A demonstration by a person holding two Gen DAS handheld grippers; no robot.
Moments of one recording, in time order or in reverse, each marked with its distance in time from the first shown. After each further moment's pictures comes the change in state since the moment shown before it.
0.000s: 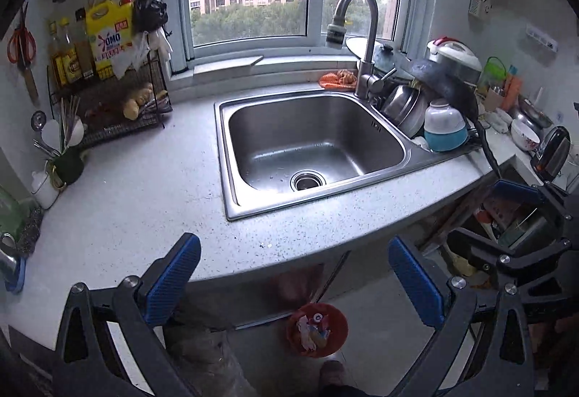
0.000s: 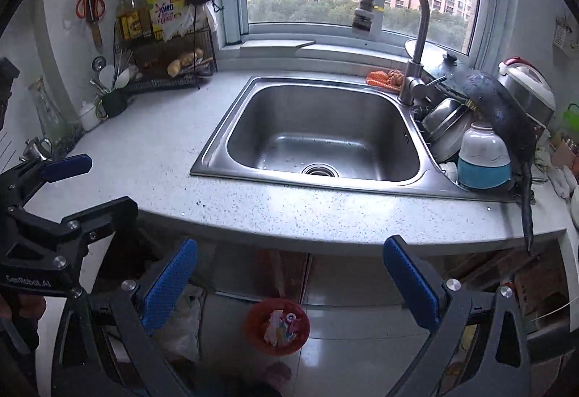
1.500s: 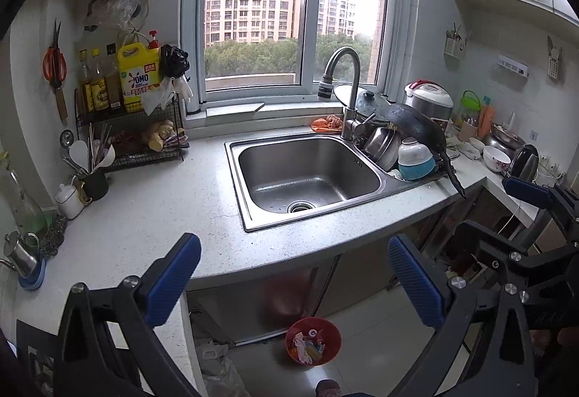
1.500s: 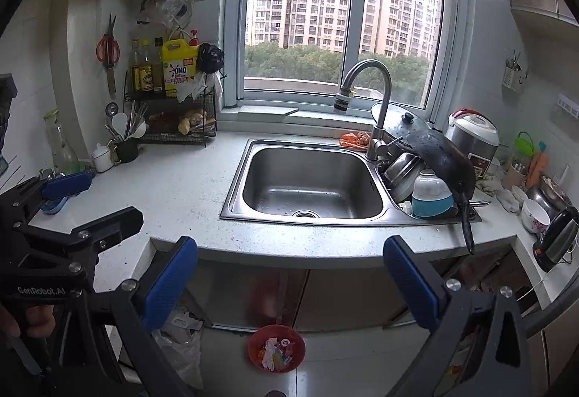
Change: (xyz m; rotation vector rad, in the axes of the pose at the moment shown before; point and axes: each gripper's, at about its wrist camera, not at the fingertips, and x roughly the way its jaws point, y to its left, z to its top) left arm -0.129 0.012 -0.038 0.000 -0.167 -0.032; right arm -0.112 0.058 -0.010 -0.004 -0.199 -0.128
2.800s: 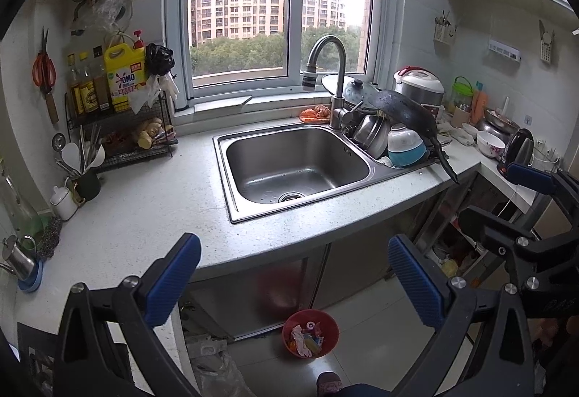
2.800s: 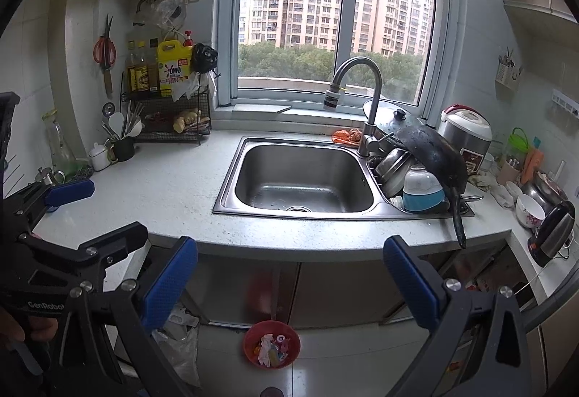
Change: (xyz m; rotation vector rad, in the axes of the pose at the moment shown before) left arm 0.004 -0.020 -0.008 0.041 0.029 -0.021; right arm -0.012 -0.014 -0.005 0.004 0.012 -0.009
